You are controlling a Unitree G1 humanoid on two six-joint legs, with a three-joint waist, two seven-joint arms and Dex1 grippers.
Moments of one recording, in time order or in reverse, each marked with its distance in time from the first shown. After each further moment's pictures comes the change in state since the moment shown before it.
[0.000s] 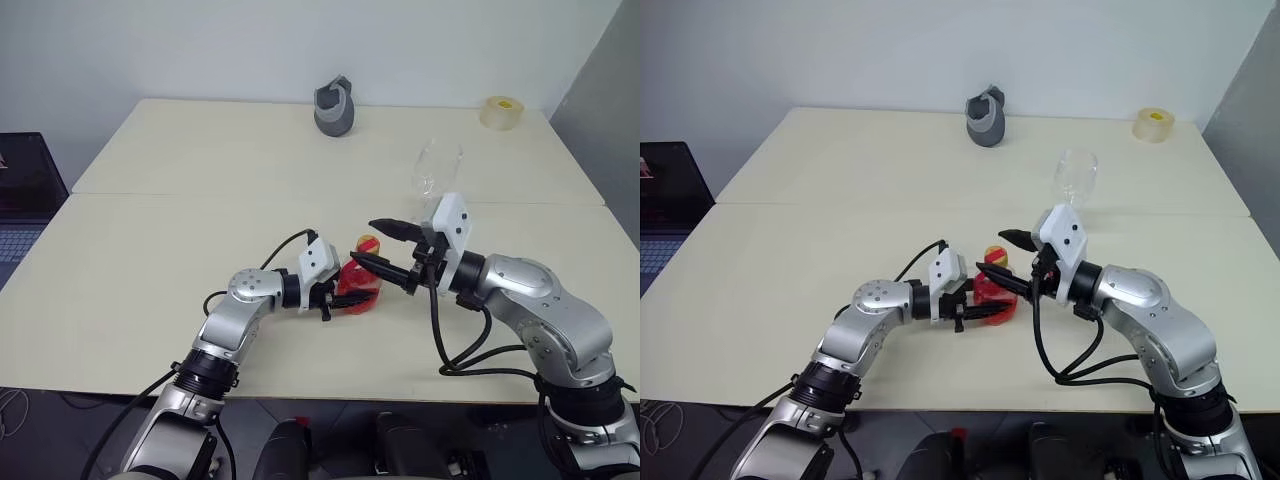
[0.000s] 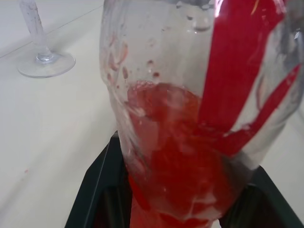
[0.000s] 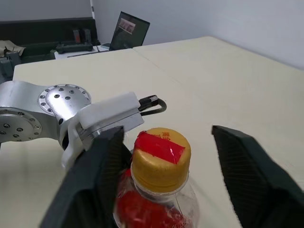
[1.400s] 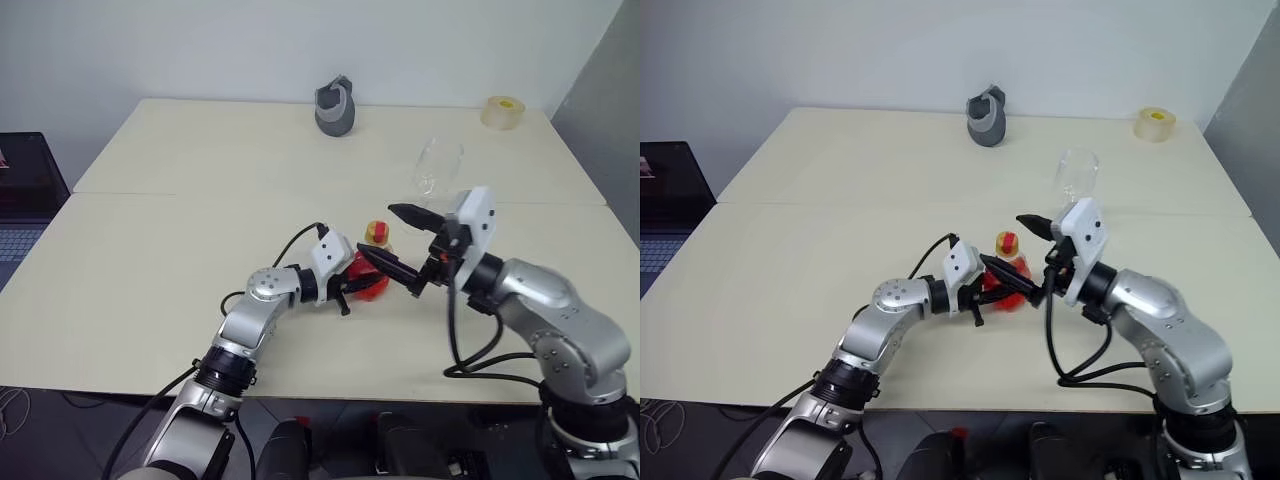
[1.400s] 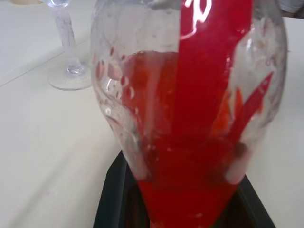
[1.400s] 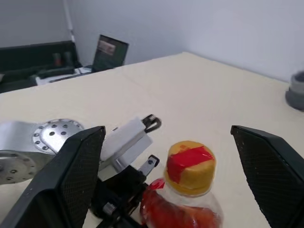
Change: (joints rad) left arm -0.046 -0.094 -0.018 0.051 0.054 -0.029 0.173; right arm 0.072 0.086 -0.071 -0.121 0.019 0.086 -0.182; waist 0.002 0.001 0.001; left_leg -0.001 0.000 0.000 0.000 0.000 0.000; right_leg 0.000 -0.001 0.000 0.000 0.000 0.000
